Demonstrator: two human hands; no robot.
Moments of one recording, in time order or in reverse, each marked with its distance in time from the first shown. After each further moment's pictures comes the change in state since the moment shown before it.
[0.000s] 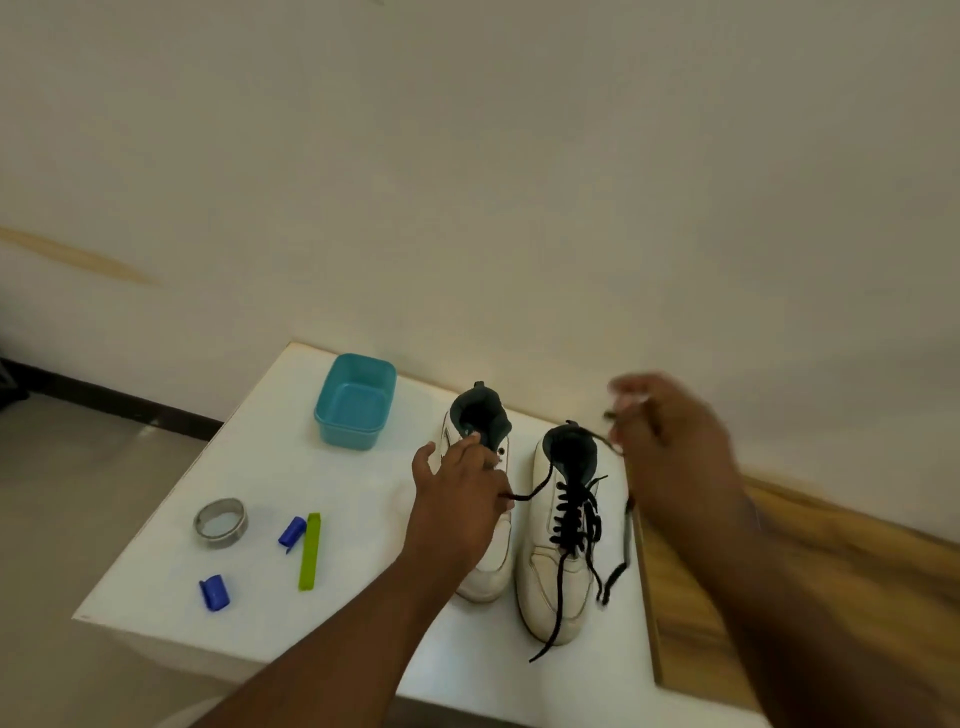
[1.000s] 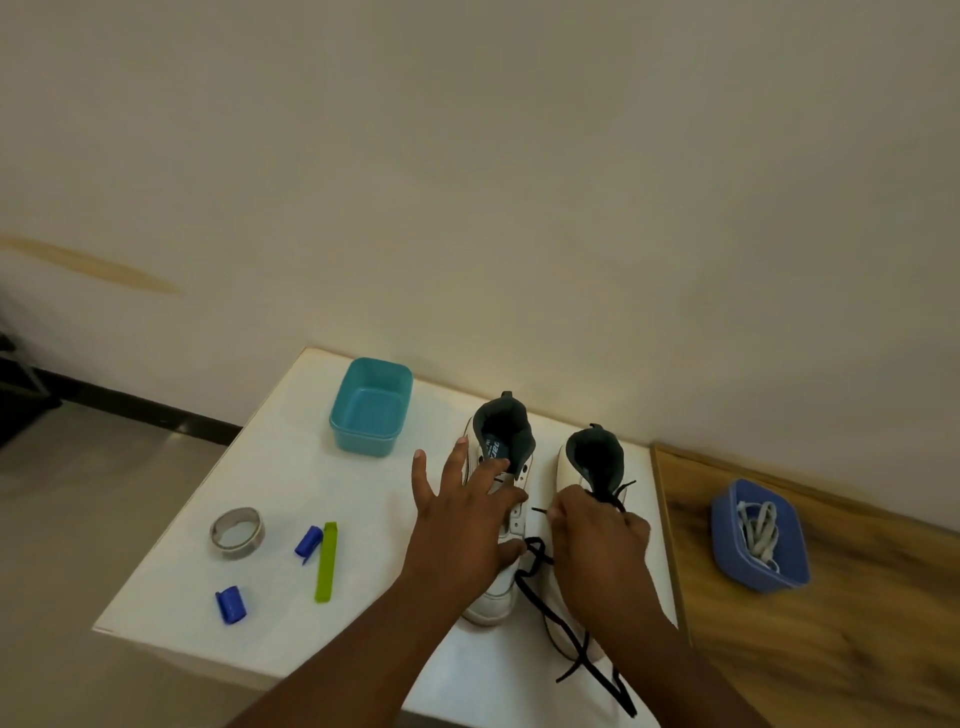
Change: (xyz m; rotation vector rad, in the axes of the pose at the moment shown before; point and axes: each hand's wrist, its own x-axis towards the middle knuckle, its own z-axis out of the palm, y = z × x) left_hand -0.011 -0.019 0.000 0.161 -0.110 0.030; right_hand -0.046 0.084 0.119 -0.535 -0.349 0.048
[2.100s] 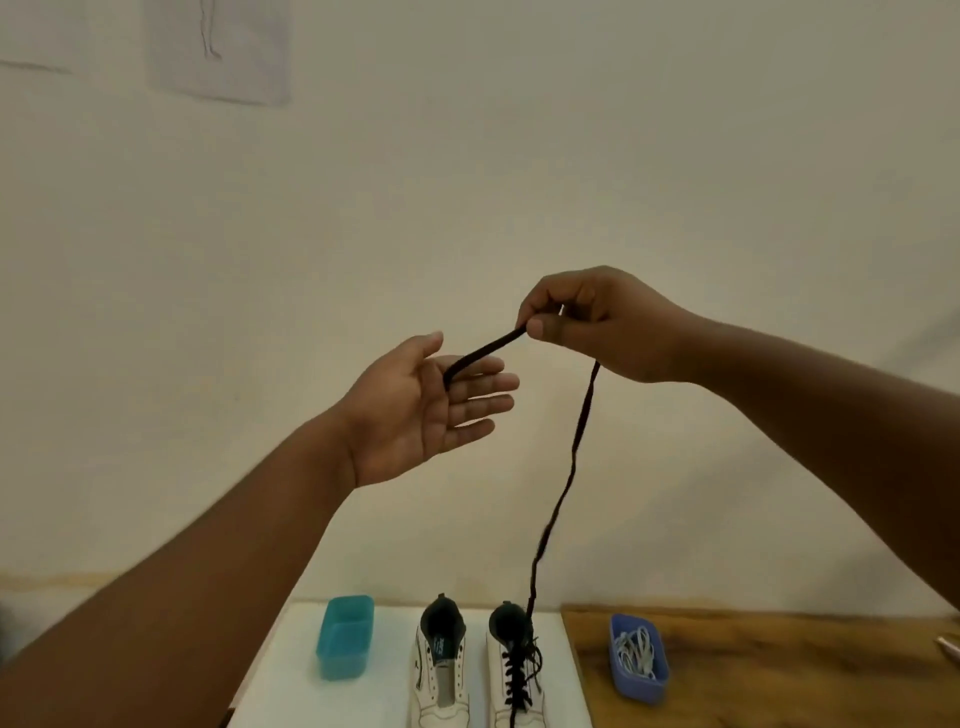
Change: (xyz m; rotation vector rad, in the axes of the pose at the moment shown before) left_hand -0.048 0.096 -0.515 -1.681 -0.411 0.206; right_hand -0.127 -0.048 -0.548 0.308 0.372 -0.704
